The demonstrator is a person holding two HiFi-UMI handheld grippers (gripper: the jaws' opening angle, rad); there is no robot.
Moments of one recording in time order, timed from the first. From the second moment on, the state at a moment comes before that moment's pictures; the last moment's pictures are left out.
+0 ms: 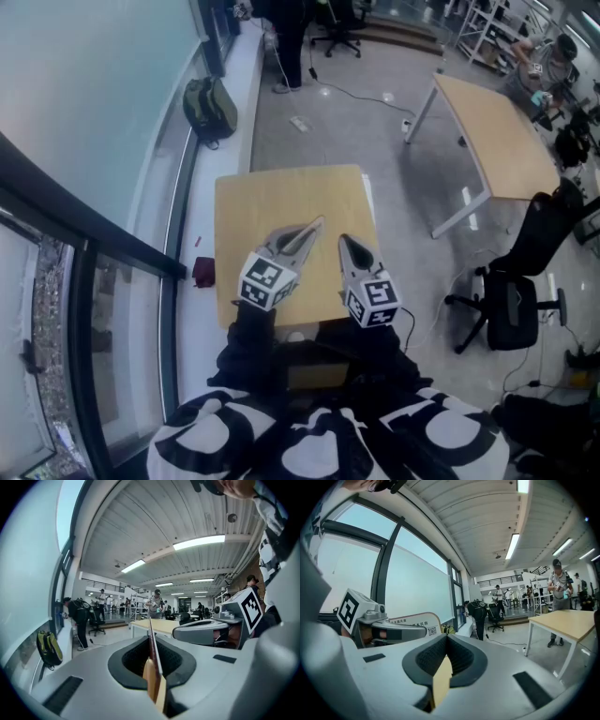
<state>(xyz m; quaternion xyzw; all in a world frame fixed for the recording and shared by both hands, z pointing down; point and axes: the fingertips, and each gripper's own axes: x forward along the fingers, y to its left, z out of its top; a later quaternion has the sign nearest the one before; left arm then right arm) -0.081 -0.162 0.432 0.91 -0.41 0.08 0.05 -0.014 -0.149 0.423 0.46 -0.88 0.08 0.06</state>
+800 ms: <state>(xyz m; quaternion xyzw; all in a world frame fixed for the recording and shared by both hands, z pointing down) -0.126 -0.138 0.395 0.82 -0.57 -0.01 0.00 -0.028 -0.137 0.405 0.48 -0.87 0.04 0.05</state>
